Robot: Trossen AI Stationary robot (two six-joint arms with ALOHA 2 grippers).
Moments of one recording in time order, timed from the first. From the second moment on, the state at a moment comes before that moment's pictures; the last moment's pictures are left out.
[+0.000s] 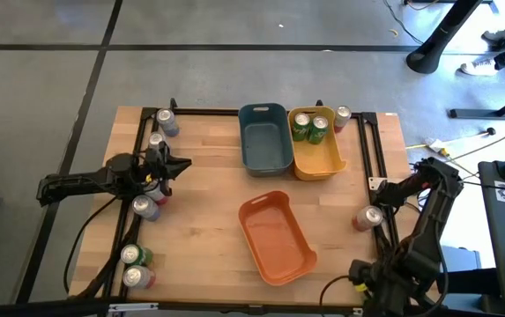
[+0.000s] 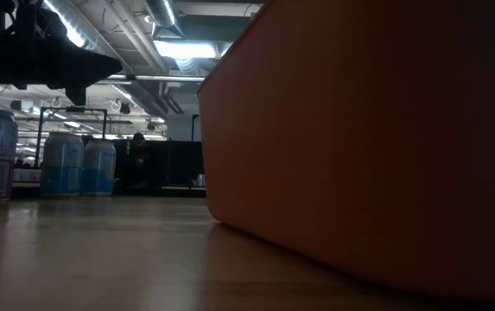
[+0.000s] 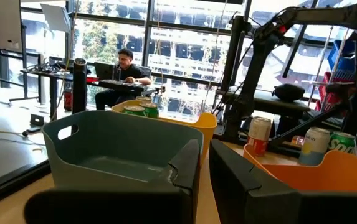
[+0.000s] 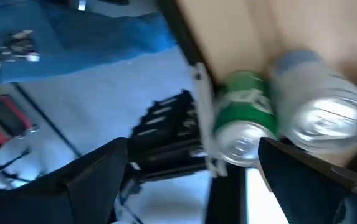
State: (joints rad) left arm 0.13 0.01 0.01 0.13 -0.14 -0.13; right arm 1.02 1.66 1.64 -1.22 -0.27 1.54
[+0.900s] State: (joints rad) left arm 0.13 0.01 0.01 0.14 -0.14 -0.16; right arm 1.15 1.68 1.64 -1.21 -0.10 1.81
